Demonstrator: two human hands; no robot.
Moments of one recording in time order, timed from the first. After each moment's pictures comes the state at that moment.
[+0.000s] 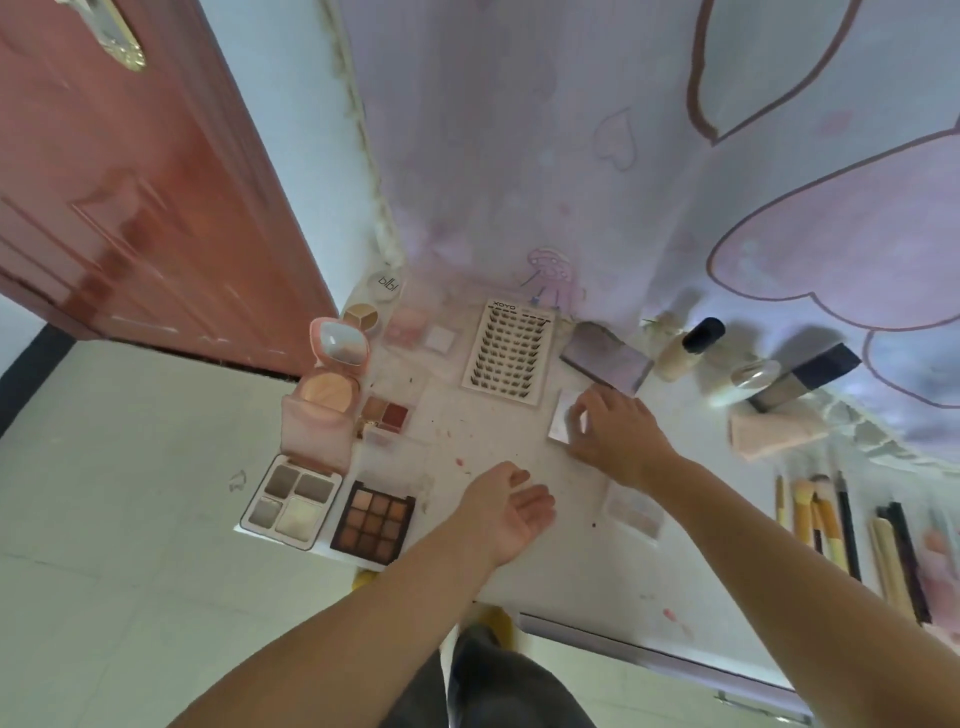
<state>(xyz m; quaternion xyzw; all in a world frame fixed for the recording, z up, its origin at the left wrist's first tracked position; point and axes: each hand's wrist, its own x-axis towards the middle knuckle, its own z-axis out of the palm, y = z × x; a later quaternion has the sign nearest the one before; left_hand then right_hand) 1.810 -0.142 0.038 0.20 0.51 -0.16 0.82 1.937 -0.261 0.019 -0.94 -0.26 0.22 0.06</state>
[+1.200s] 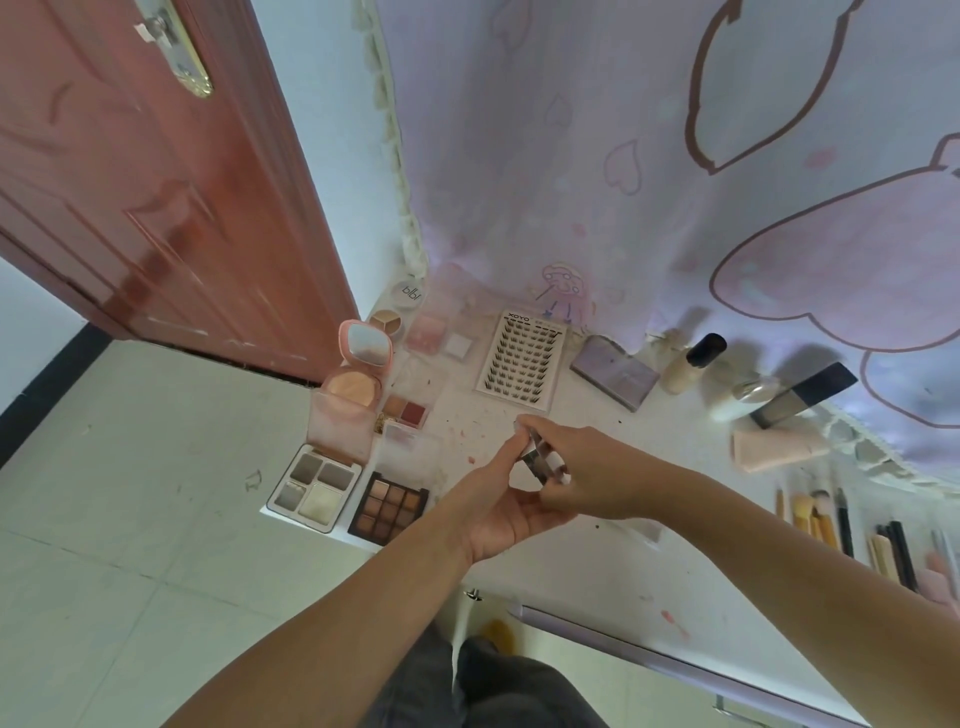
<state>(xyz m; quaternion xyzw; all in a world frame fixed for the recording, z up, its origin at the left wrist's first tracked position) 1.789 -0.126 0.062 0.22 0.33 -0.17 0.90 1.884 -0.239 0.107 -0.81 -0.40 0.39 0.18</state>
